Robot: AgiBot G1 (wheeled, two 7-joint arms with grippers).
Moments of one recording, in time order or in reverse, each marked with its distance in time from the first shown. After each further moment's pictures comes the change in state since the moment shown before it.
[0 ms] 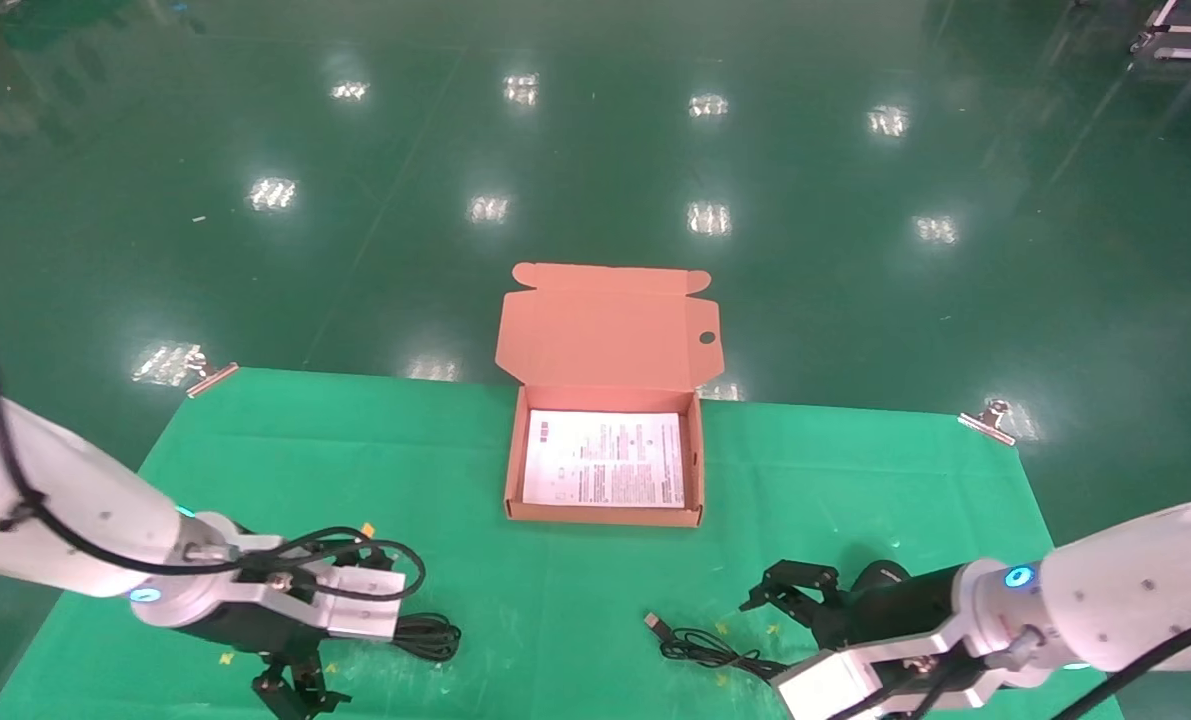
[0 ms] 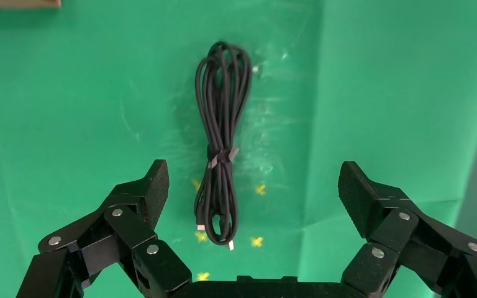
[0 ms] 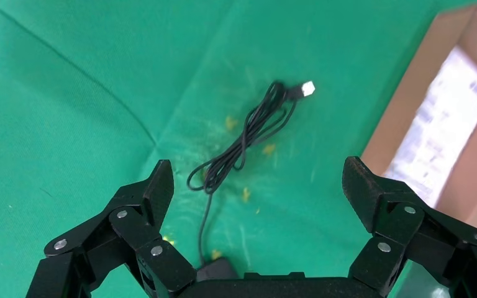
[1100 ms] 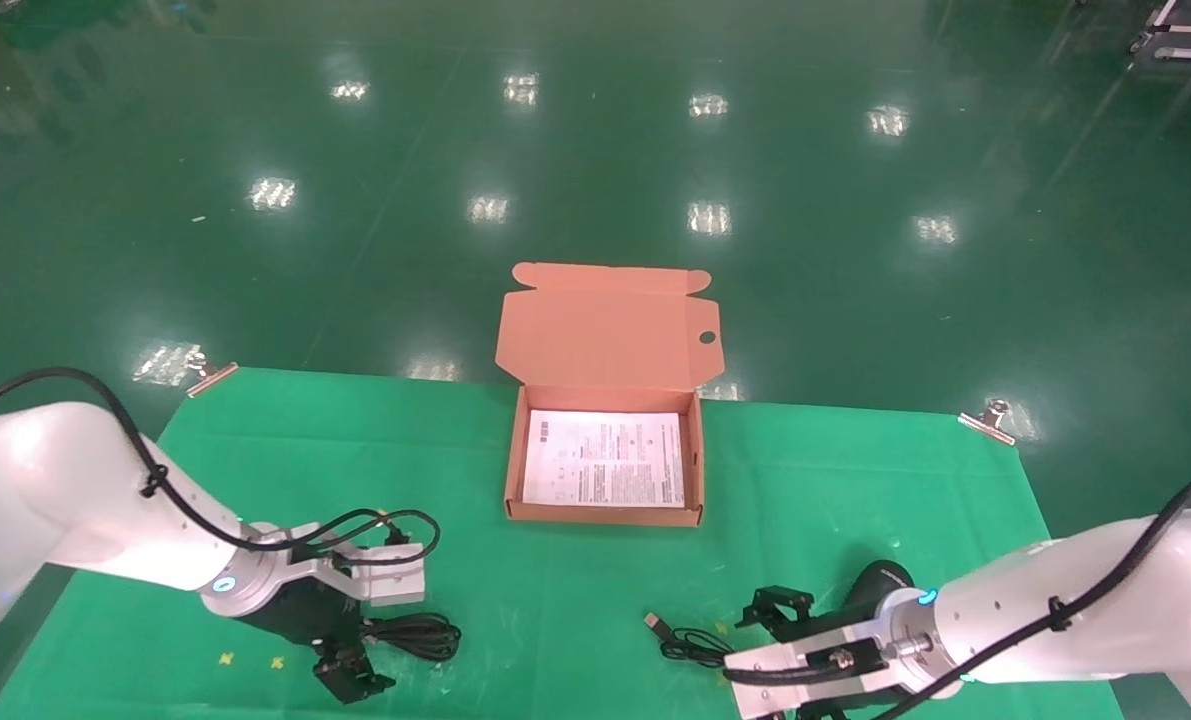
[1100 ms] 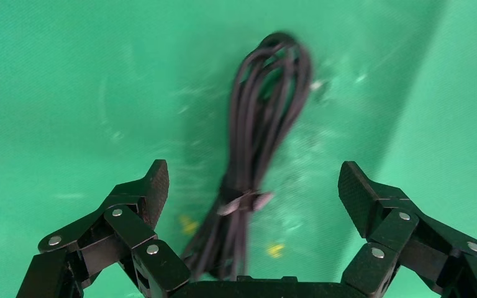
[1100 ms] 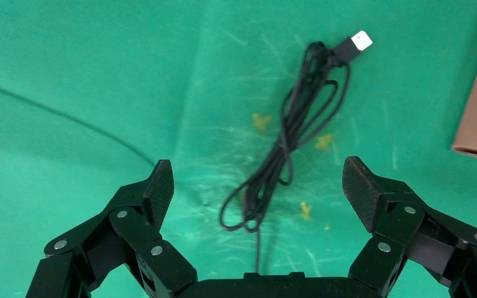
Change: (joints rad) left arm 0.002 0.248 -0.029 0.733 -0.041 -0.244 0.254; right arm -0.048 -0.174 -0.049 -0.264 -0.169 0.130 0.180
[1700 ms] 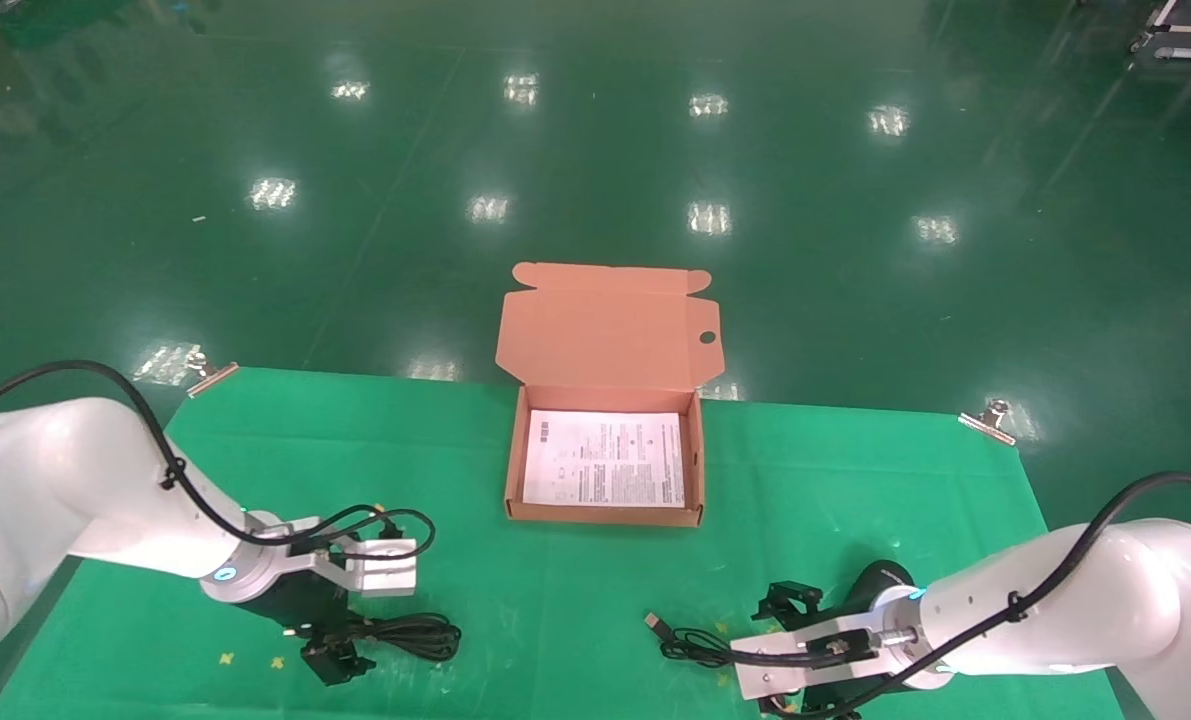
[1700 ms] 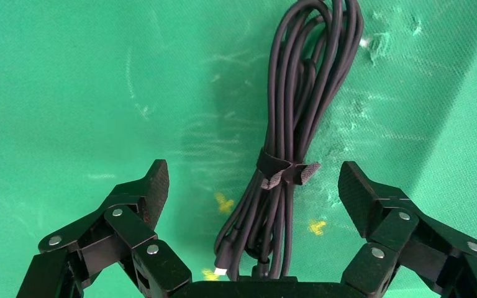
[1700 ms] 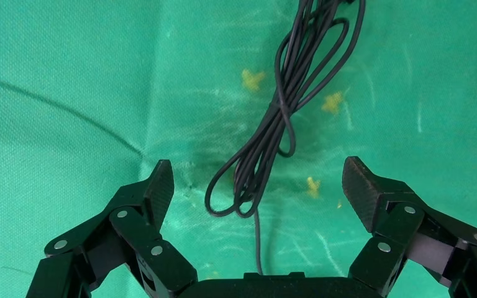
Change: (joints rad) left arm -0.027 0.056 0.013 0.141 0.029 -0.073 0.101; right arm 0.005 -0.061 -0.016 -0.155 -0.054 0.077 -0.026
